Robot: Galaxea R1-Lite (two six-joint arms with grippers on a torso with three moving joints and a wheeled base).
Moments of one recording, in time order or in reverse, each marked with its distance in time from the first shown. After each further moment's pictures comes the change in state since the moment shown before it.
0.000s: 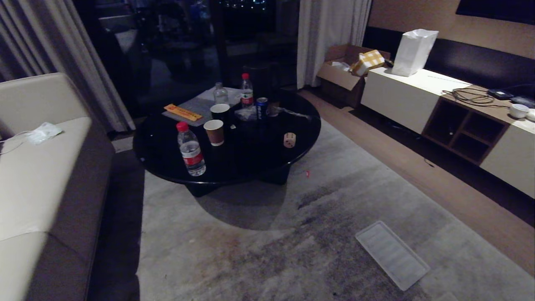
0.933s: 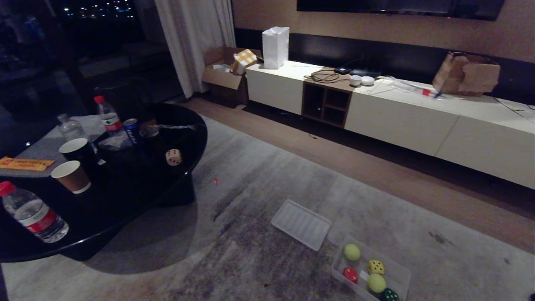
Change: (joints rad) left arm -0.001 0.000 0.000 0.000 0.000 0.001; right arm 0.000 0.000 0.000 0.000 0.000 -0.001
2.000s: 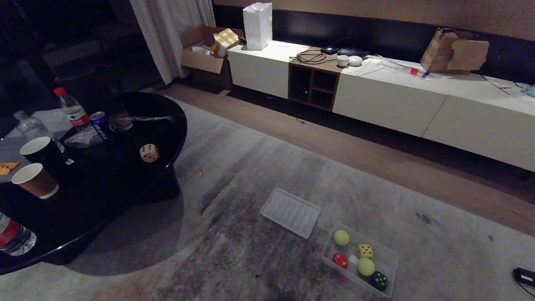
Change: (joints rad) left arm 0.001 0.000 0.000 -0.001 0.000 -0.007; right arm 0.000 0.000 0.000 0.000 0.001 -0.004
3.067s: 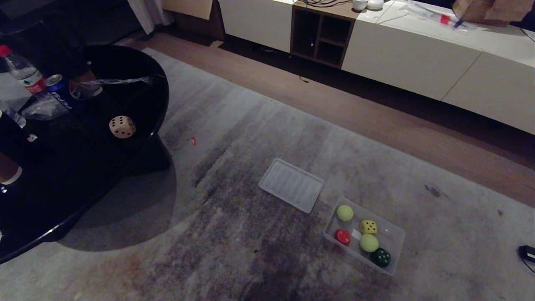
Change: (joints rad) left arm 0.000 0.000 0.000 0.000 0.000 0.001; right arm 0.000 0.000 0.000 0.000 0.001 0.000
